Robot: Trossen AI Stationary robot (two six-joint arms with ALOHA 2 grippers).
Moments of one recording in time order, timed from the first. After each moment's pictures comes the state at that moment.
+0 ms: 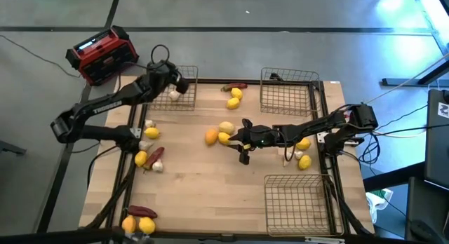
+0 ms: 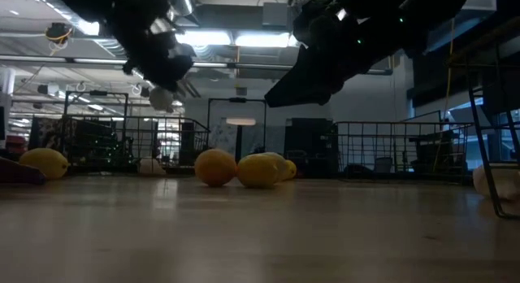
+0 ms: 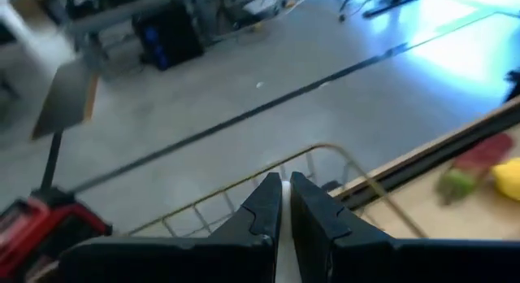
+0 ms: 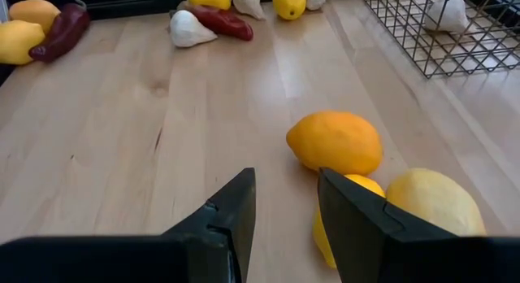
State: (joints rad) left arm 0.73 1.14 0.77 -0.12 -0.50 -0.06; right arm 0.08 1.62 0.84 0.30 0.12 0.13
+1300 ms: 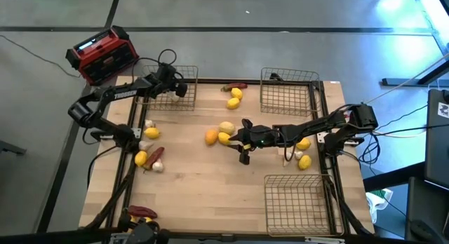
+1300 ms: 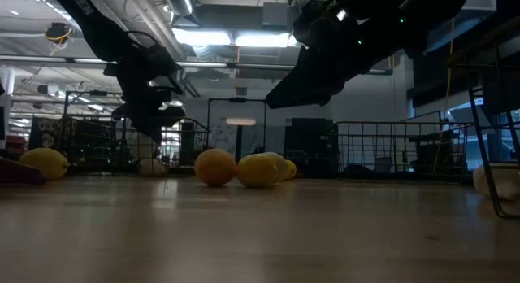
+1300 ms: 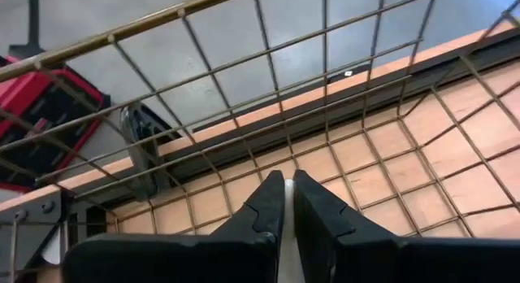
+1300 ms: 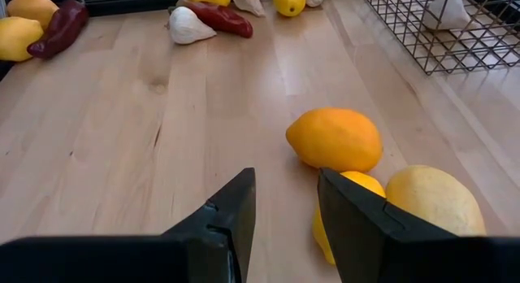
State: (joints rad) left arm 0.92 1.41 0.73 -0.18 -0.34 -0.16; right arm 0.08 1.62 0.84 0.29 0.12 0.13
